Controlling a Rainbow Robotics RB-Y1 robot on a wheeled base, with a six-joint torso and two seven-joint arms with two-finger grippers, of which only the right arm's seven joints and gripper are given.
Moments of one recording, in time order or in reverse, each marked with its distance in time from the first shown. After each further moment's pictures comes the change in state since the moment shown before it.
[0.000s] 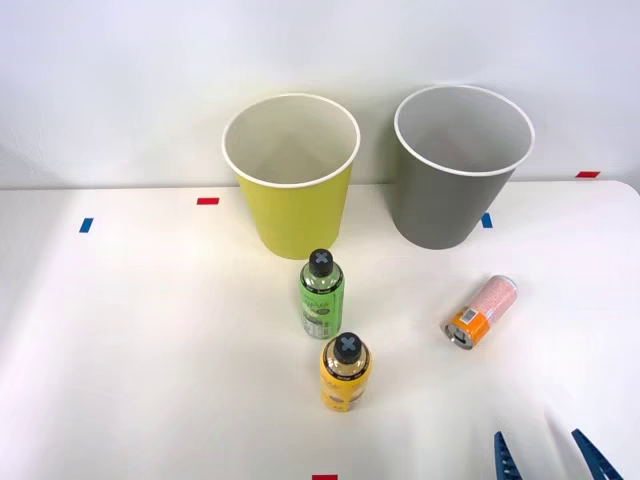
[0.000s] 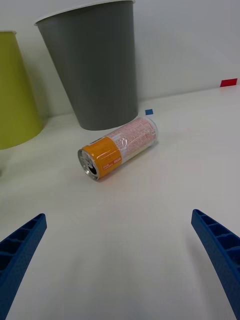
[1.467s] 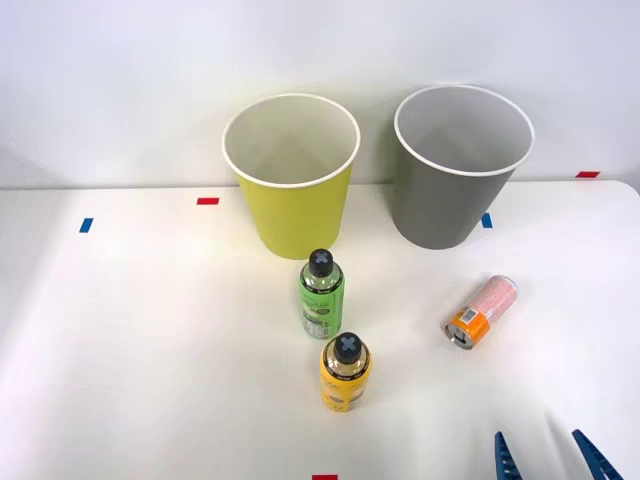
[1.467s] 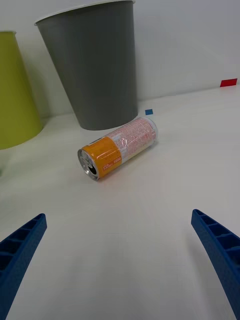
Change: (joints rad) arm 0.000 0.000 0.000 0.000 0.000 0.000 0.000
